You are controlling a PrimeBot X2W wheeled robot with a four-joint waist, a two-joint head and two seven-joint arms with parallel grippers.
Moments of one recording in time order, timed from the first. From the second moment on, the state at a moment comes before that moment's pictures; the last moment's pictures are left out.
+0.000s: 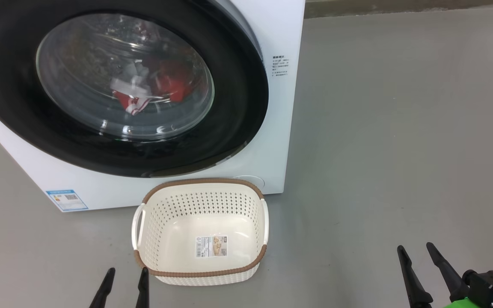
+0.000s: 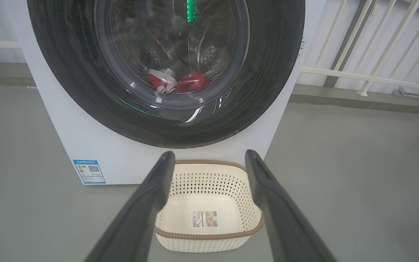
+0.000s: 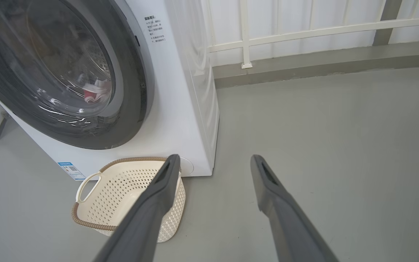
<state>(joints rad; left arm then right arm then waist) 0.11 0.04 -0.02 0.17 -0.22 -0.08 -0.25 0.10 -0.14 0.02 0.28 0.41 0.13 -0.25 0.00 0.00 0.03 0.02</state>
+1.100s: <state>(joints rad) 0.03 0.04 -0.08 0.16 -0.27 -0.09 -0.25 -0.34 -0.15 0.16 0.16 0.96 0.13 -0.26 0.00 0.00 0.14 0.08</state>
